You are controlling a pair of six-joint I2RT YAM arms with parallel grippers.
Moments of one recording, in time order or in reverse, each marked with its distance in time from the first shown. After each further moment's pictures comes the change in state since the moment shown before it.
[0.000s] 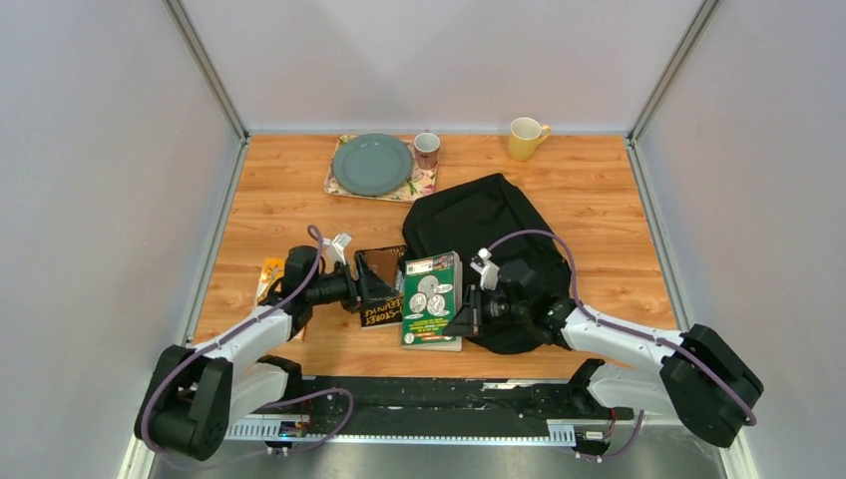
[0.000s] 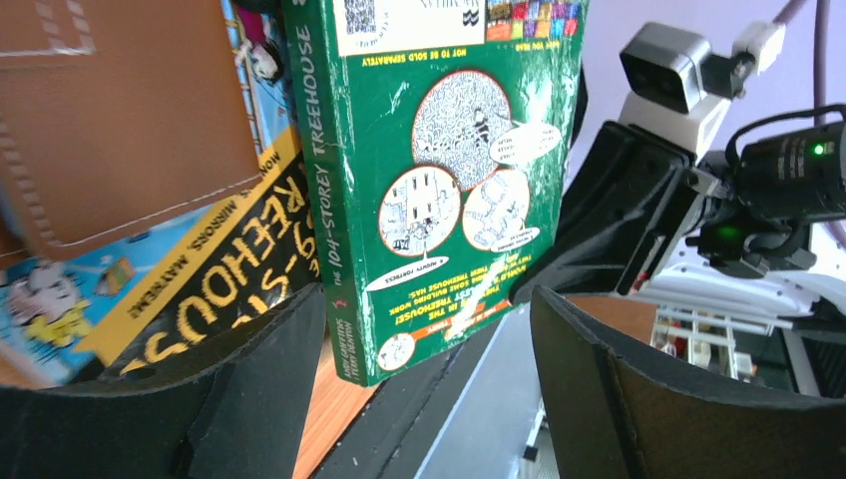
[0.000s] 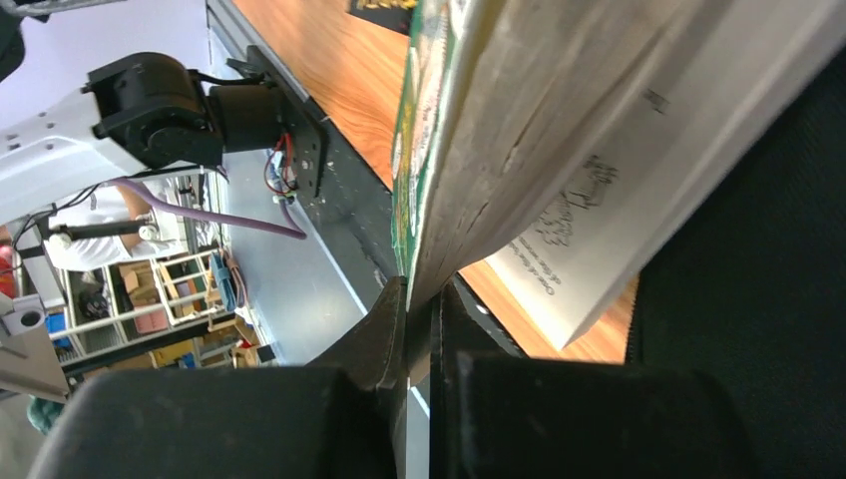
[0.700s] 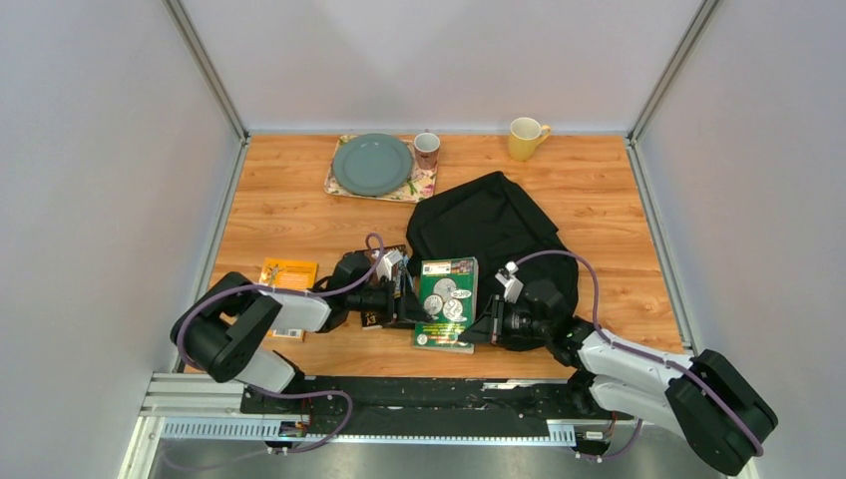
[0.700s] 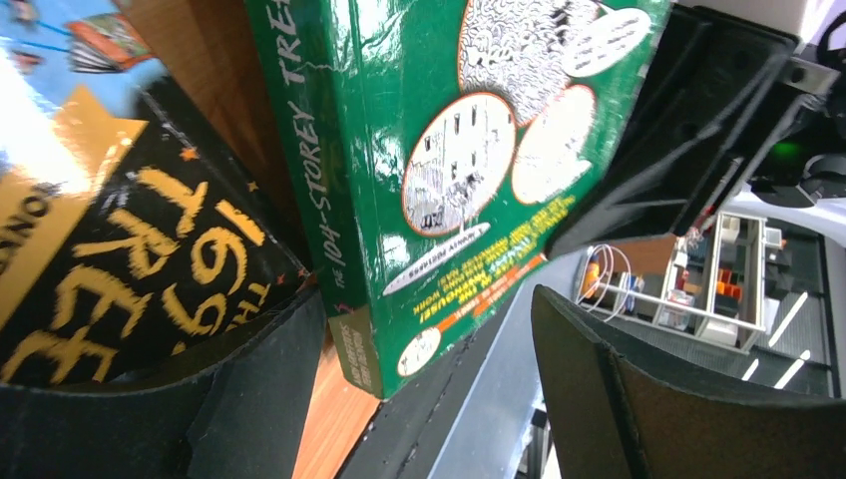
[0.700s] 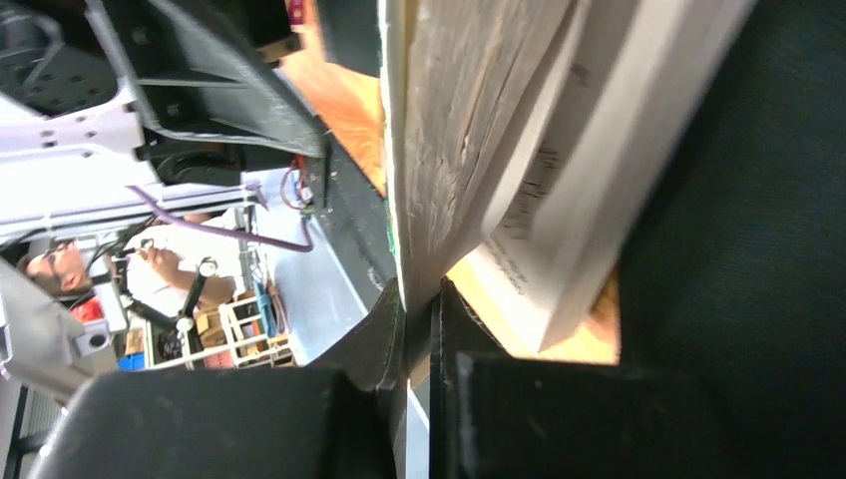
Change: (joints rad) left arm -0.353 0.402 0.052 0.285 -0.077 -0.032; right arm -0.112 -0.138 -0.309 0.230 -0.027 0.134
